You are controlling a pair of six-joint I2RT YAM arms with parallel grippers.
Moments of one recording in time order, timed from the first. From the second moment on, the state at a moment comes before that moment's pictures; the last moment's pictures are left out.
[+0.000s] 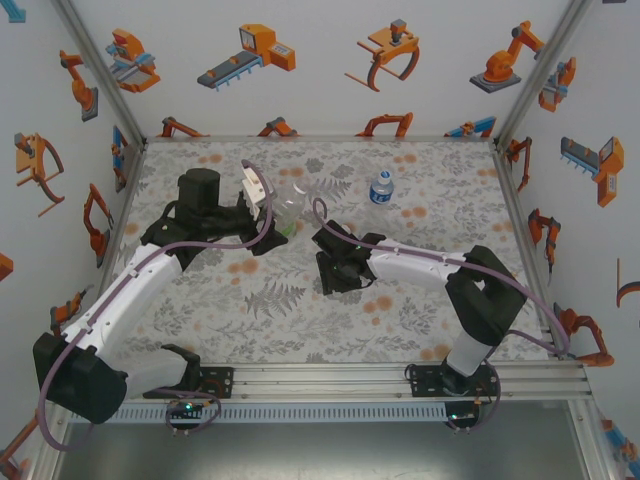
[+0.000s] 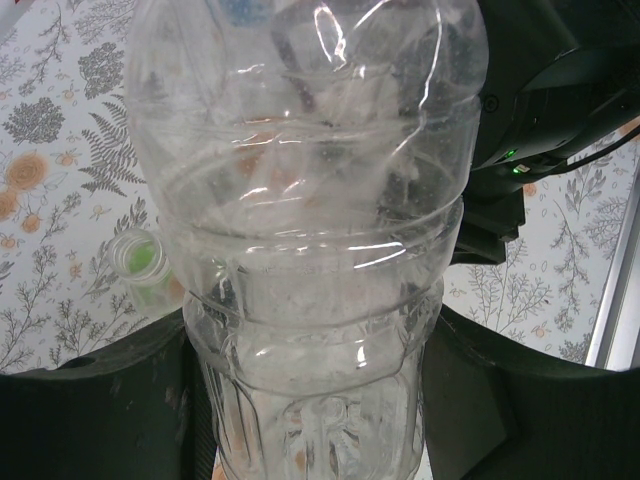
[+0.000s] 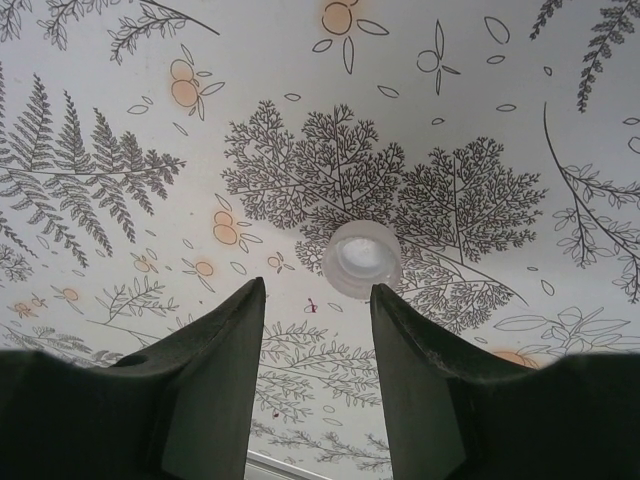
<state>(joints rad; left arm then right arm) -0.46 1.18 1.04 -0.40 0.65 0.38 0.89 1.69 1.07 -0.54 0.02 0.61</state>
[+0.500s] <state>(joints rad) -0.46 1.19 1.04 -0.40 0.65 0.37 0.89 1.71 1.08 -0.55 0.05 0.61</state>
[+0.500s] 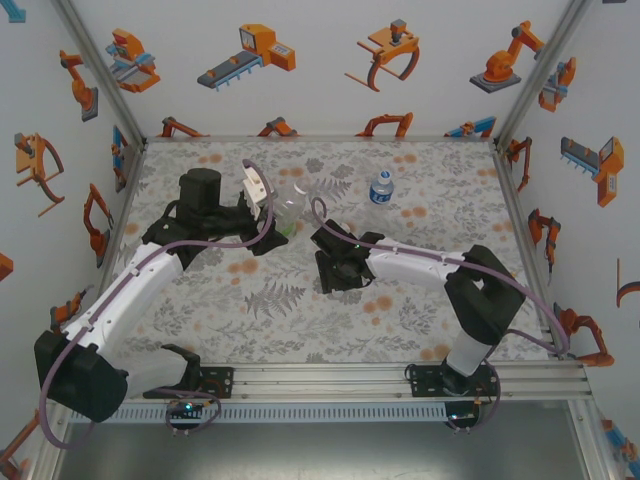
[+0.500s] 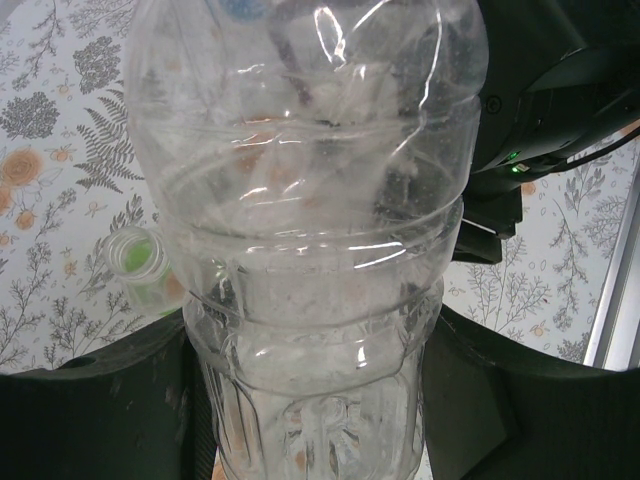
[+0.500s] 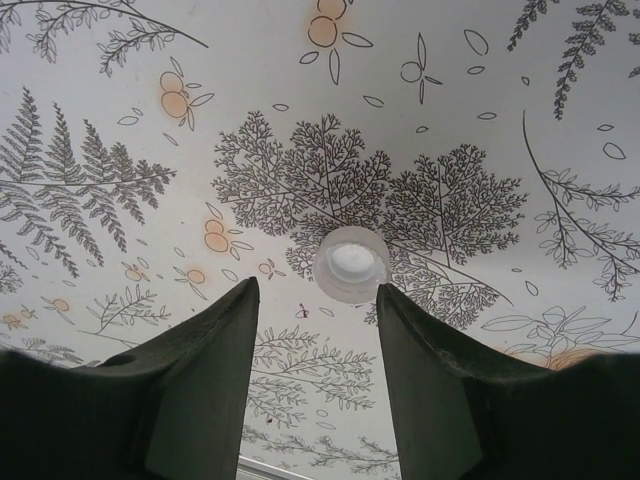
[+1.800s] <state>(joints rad) -0.46 1.21 1.04 -0.40 0.62 0.37 0.78 1.73 1.02 -0.37 -0.11 0.58</state>
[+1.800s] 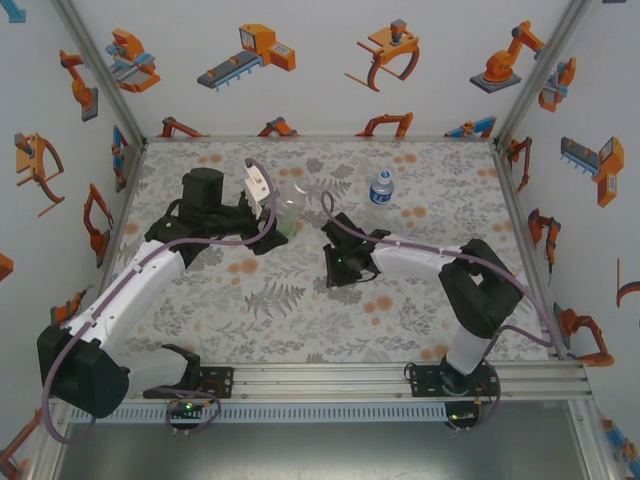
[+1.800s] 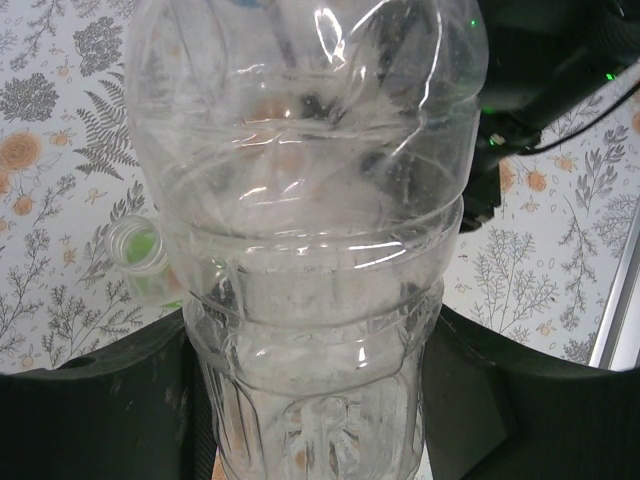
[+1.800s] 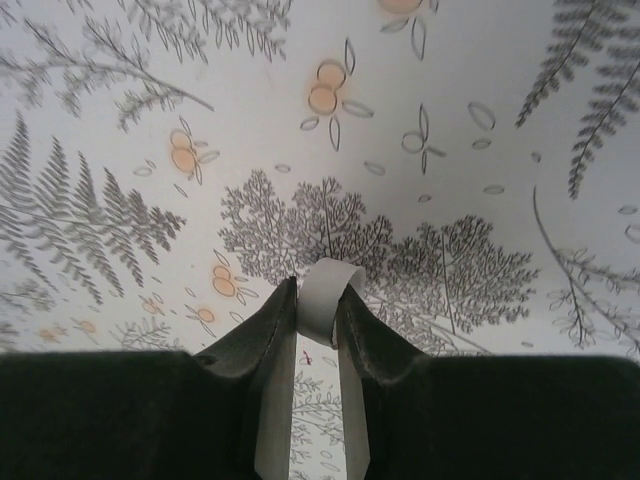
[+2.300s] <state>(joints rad) -0.46 1.23 1.05 -0.41 0.62 0.37 0.52 1.63 0.70 0.05 -0.42 0.73</state>
